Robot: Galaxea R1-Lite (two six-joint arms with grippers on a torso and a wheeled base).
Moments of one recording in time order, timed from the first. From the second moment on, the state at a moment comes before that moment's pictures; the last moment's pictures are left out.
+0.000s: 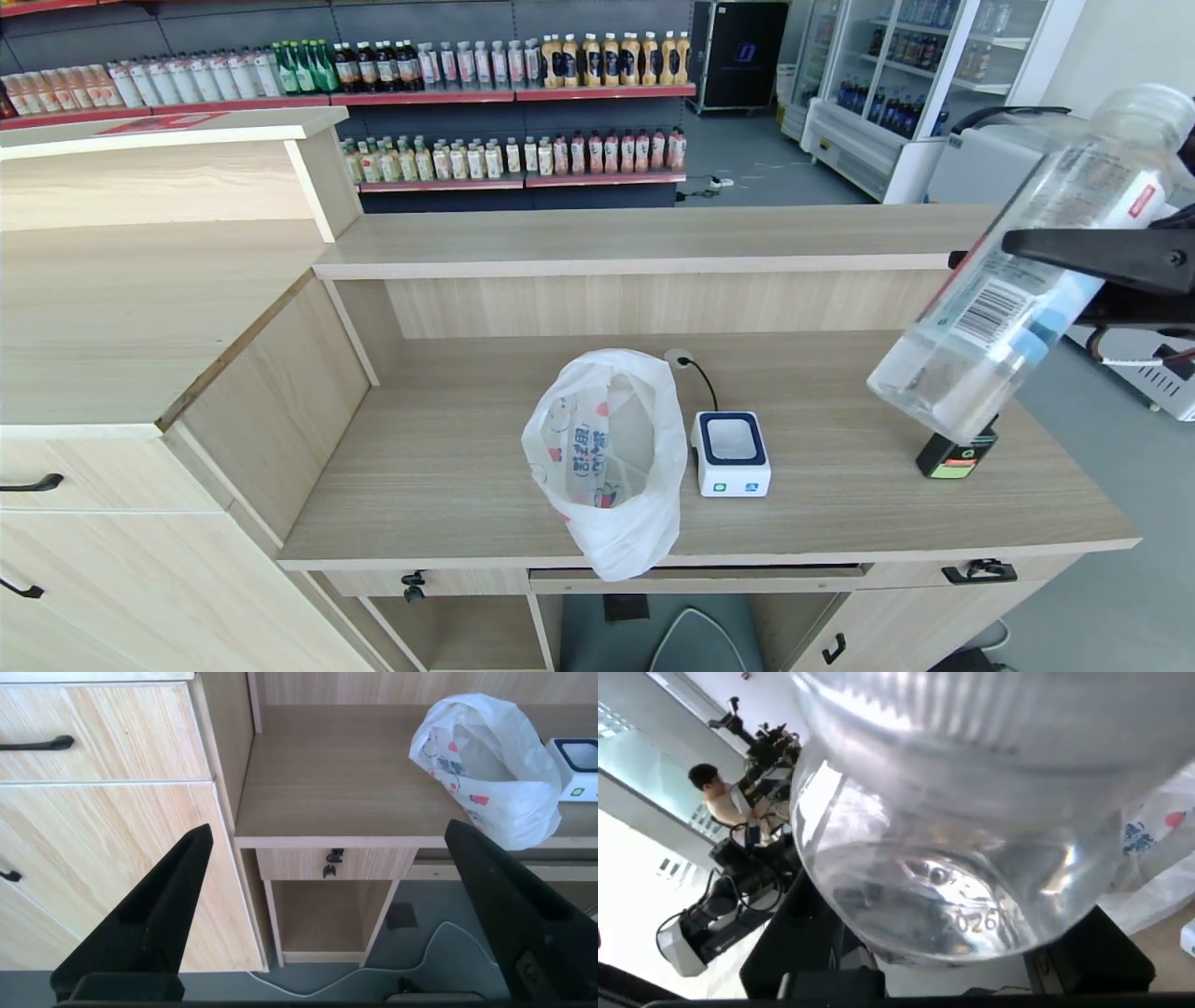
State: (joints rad) left arm 0.00 0.00 0.00 0.00 0.00 0.01; right arm -0.02 1.38 -0.88 -0.65 1.26 0.54
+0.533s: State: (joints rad) left arm 0.00 0.00 0.00 0.00 0.00 0.01; right arm 0.13 1.18 -0.77 -0.65 1.35 0.63
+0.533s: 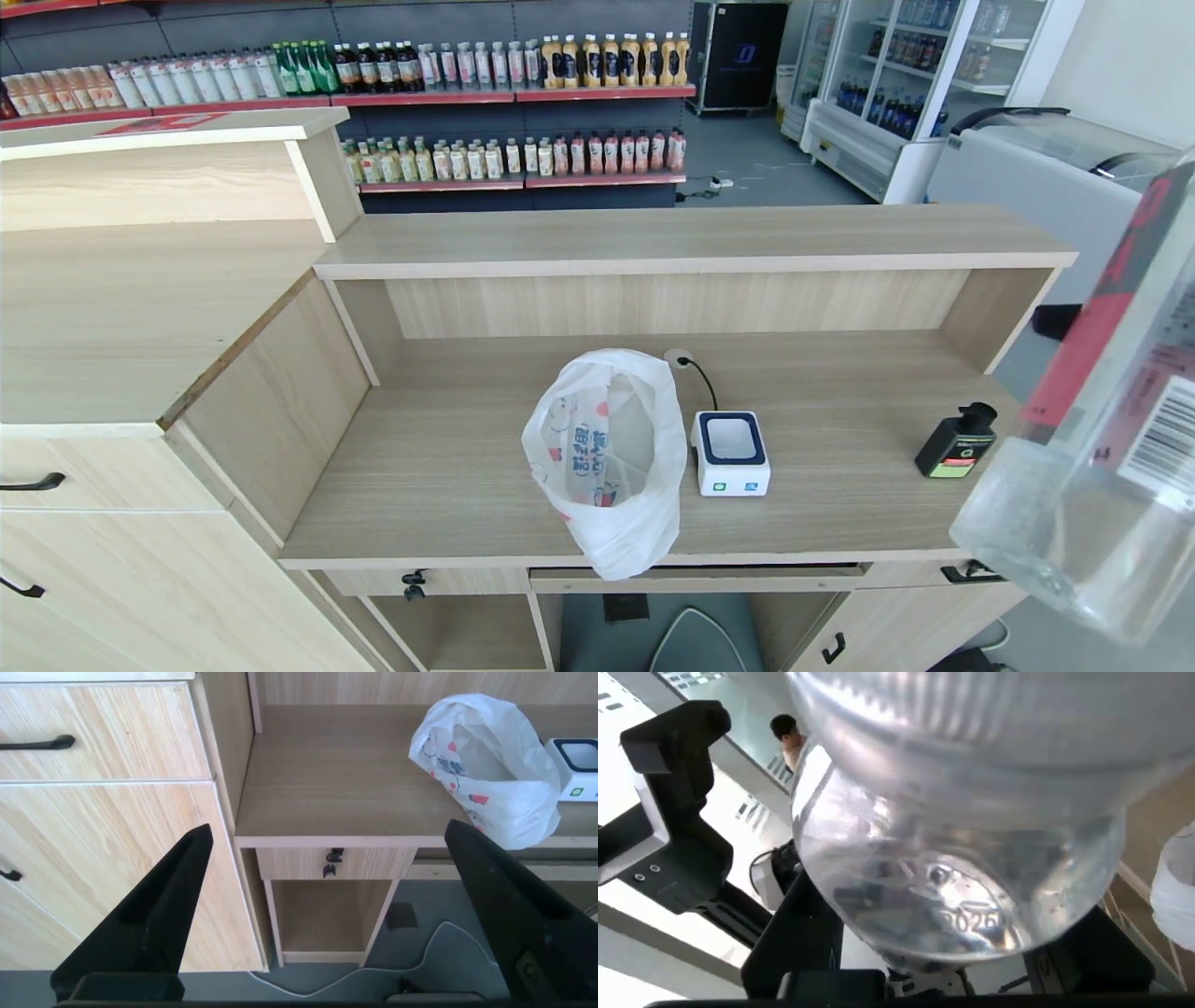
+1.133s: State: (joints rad) left arm 0.00 0.00 0.00 0.00 0.00 0.01; right arm 0.18 1.16 -0.72 -0.78 1.42 0.63
